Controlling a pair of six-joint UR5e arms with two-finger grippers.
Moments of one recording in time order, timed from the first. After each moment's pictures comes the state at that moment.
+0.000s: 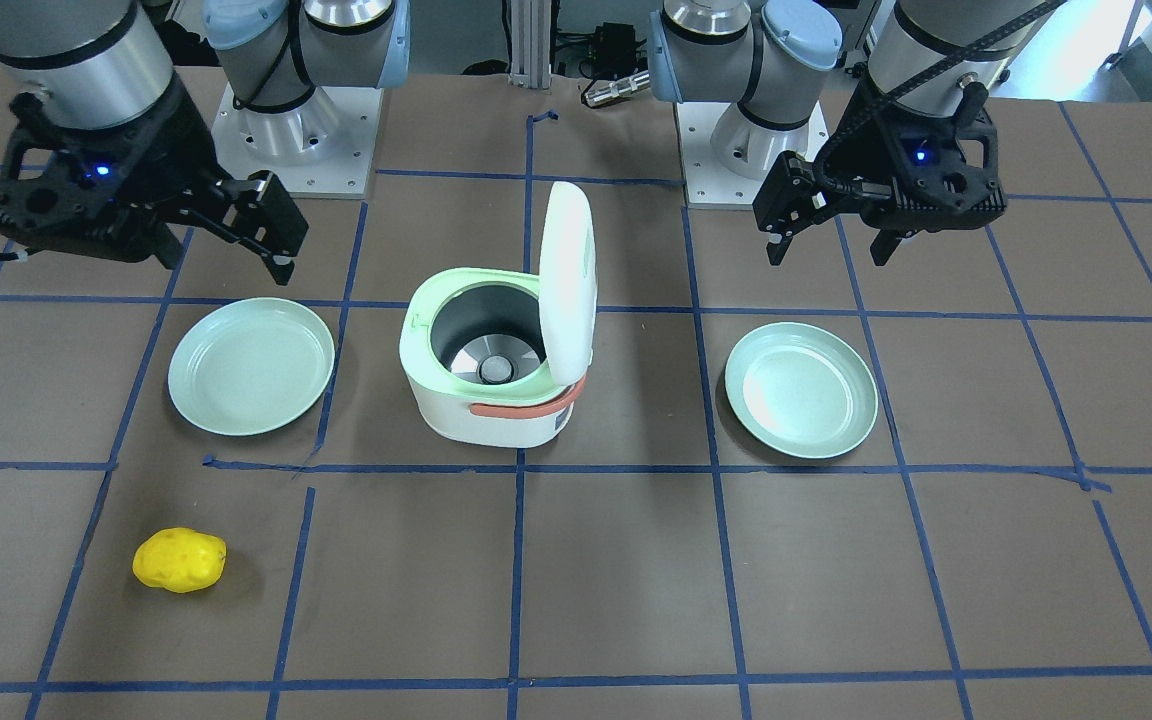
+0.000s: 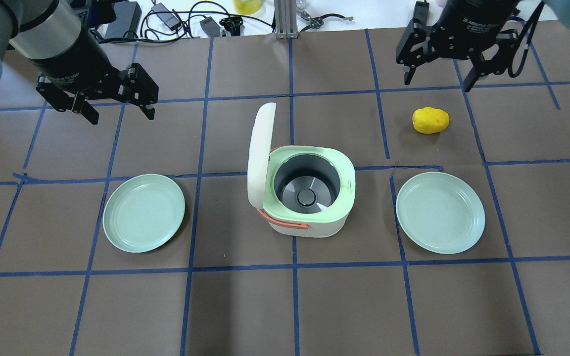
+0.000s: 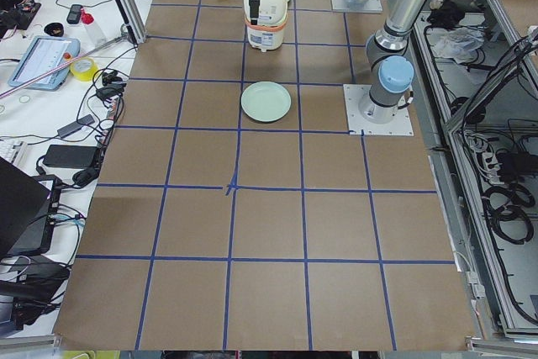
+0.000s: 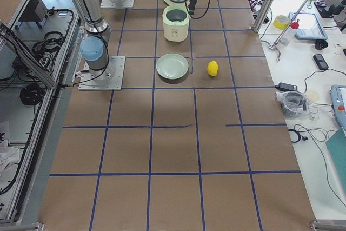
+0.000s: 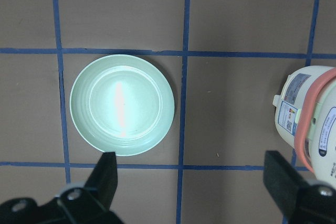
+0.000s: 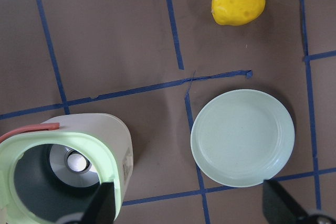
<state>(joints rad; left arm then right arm) -1.53 -1.54 -1.57 -1.56 1.56 0.00 1.53 -1.49 1.42 -1.48 -1.53 0.14</state>
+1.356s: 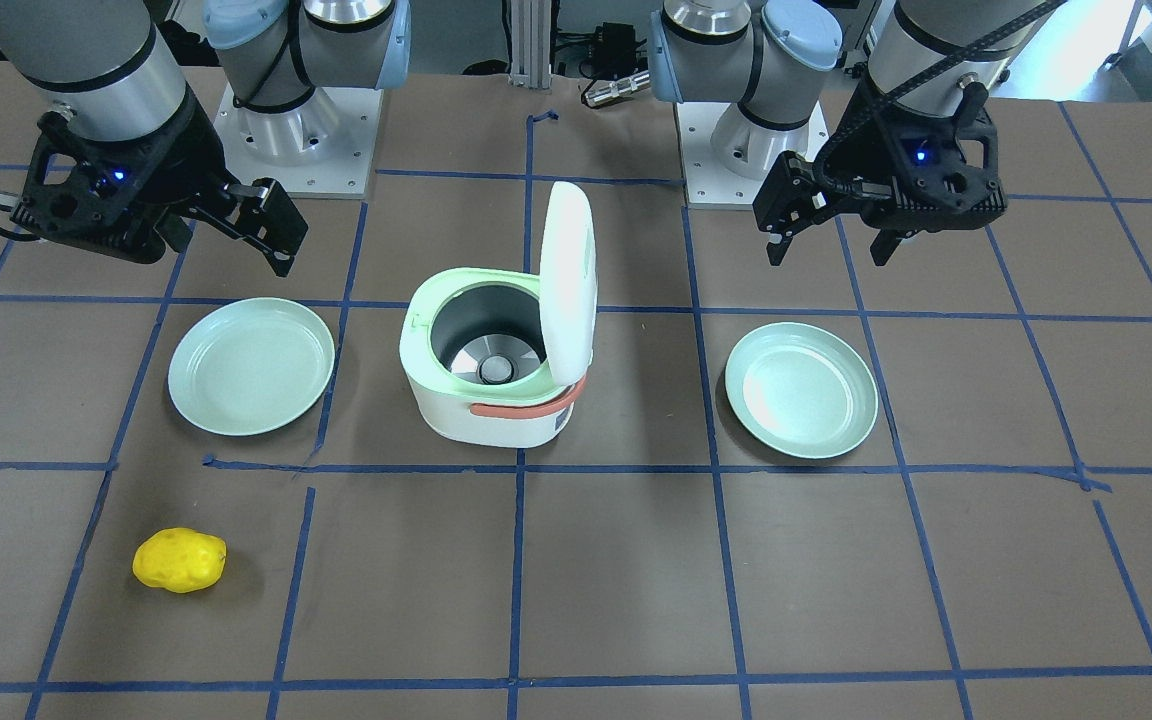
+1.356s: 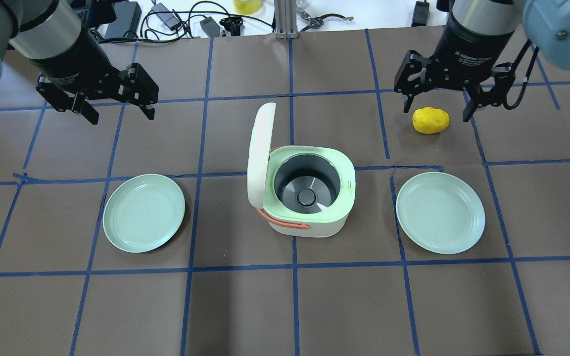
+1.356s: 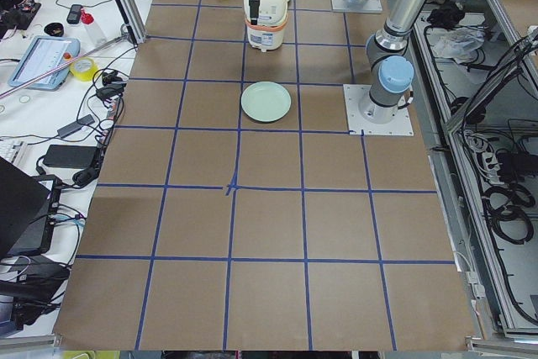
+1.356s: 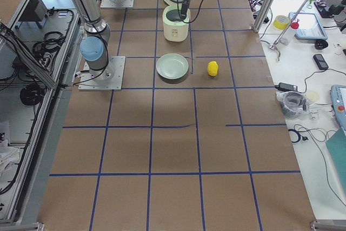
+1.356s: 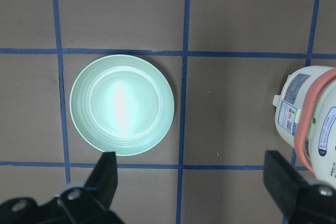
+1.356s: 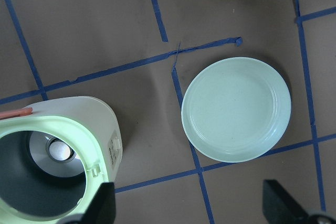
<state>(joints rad) -1.53 -1.54 -1.57 -1.56 1.56 0.00 1.57 -1.53 1.52 -1.48 -1.56 0.25</state>
